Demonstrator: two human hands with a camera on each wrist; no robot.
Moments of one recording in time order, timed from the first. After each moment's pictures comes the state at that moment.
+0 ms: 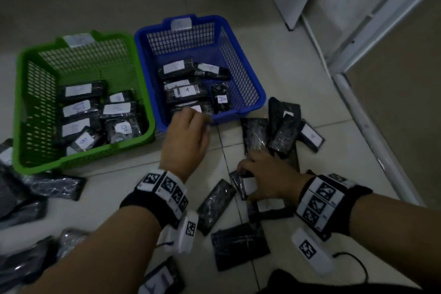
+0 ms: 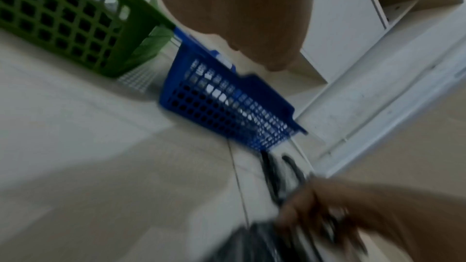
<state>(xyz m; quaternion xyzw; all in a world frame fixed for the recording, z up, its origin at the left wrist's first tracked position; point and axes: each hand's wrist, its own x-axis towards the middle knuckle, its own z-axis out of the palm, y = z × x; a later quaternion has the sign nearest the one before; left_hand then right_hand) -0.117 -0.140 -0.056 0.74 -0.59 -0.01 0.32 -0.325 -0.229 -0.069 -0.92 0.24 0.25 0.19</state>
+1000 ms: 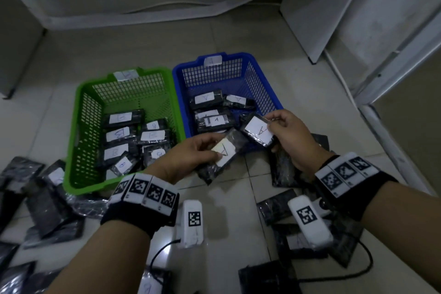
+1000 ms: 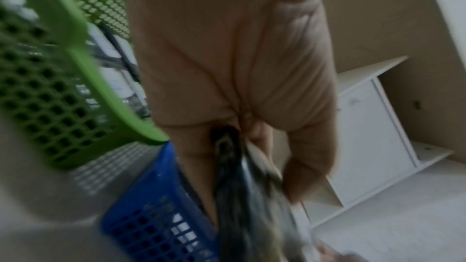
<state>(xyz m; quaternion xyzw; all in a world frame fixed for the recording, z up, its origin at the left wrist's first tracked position) -0.055 -0.130 -0.001 0.60 -0.34 -0.57 0.45 -0.233 -0.286 -0.009 -0.65 0.47 -0.23 0.56</state>
